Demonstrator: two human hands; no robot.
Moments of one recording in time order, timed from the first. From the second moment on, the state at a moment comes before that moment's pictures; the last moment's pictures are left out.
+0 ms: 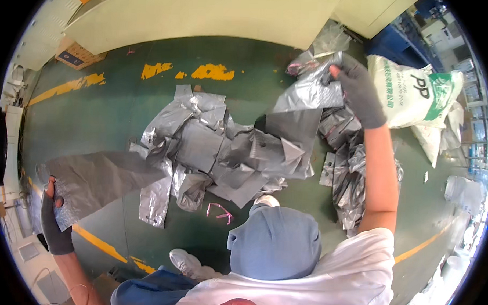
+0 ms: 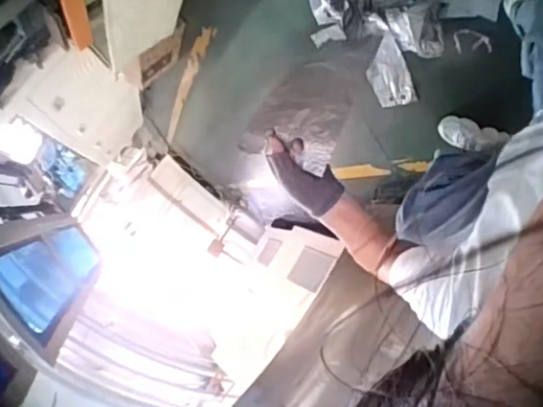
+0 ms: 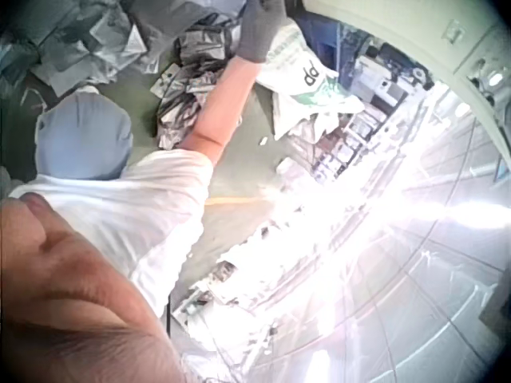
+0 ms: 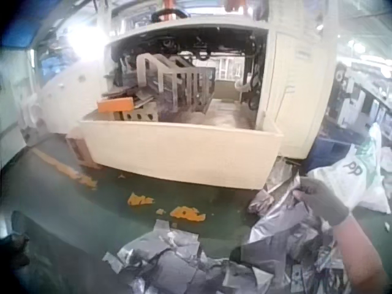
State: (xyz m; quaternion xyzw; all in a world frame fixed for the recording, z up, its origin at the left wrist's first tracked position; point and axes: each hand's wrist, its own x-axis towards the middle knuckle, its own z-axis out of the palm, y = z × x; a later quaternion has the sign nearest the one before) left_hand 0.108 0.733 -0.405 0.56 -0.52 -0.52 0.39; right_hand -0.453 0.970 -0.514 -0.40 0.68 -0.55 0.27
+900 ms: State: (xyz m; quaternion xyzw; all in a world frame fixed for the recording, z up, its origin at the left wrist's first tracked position) left_hand 0.081 0.745 -0.427 0.48 -0.47 -0.64 0.37; right_hand -0.350 0.905 -0.369 -0.48 0.74 -0.36 0.29
